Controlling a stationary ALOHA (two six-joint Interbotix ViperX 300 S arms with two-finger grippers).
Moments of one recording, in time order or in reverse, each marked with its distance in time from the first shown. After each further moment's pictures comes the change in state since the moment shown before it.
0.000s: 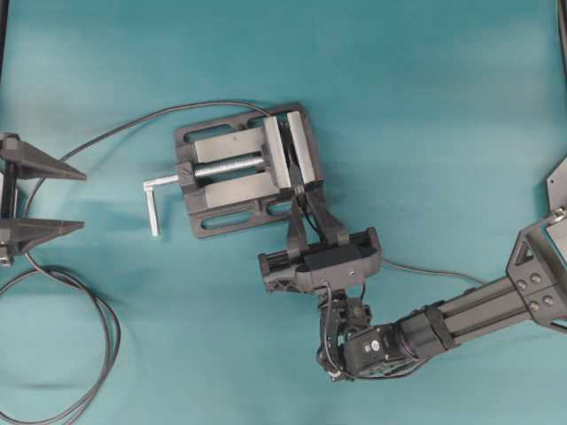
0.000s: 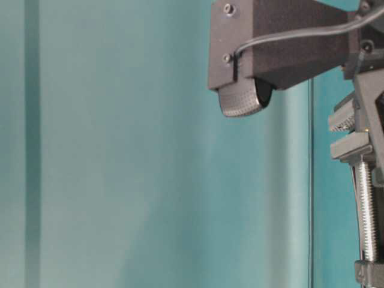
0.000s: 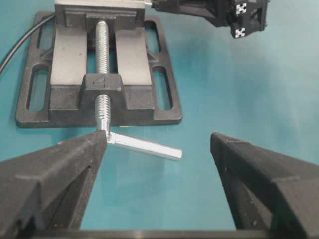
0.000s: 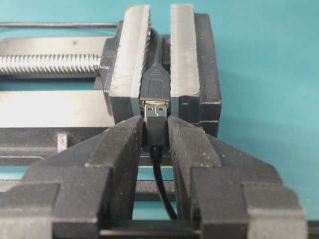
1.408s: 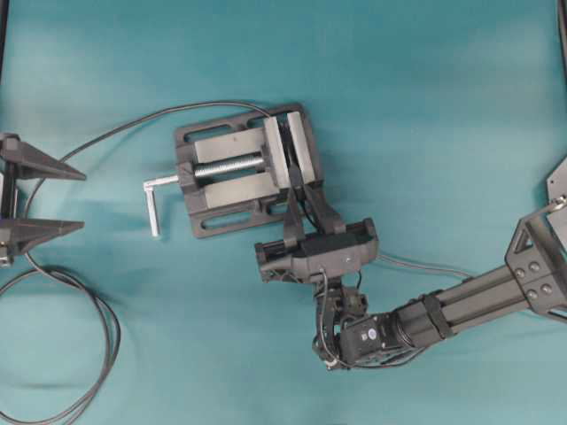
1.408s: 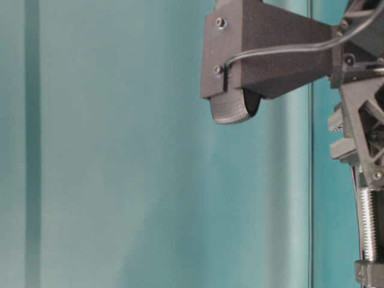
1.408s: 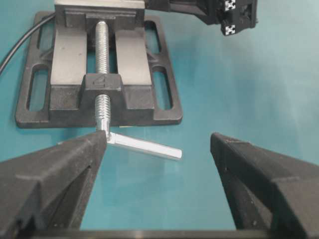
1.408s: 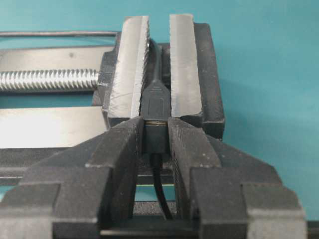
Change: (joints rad) left arm 0.002 0.000 0.000 0.000 0.000 0.000; right arm -0.044 -0.012 0.008 -0.029 0.018 0.002
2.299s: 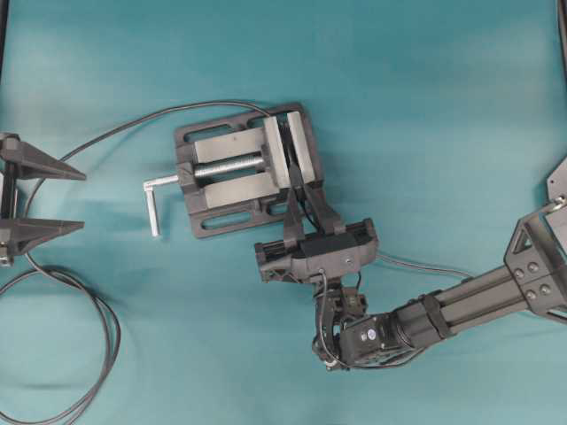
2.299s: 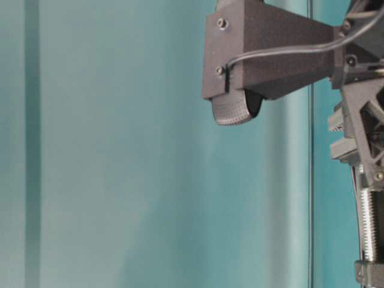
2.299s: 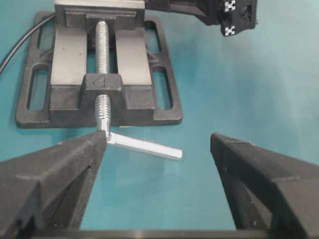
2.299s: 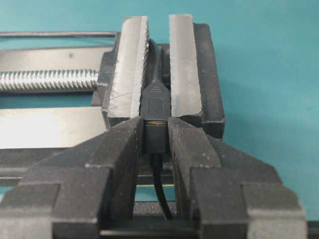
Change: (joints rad) left arm 0.000 0.000 0.000 0.000 0.000 0.000; right arm -0.003 0.005 -0.002 -0.003 0.002 0.000
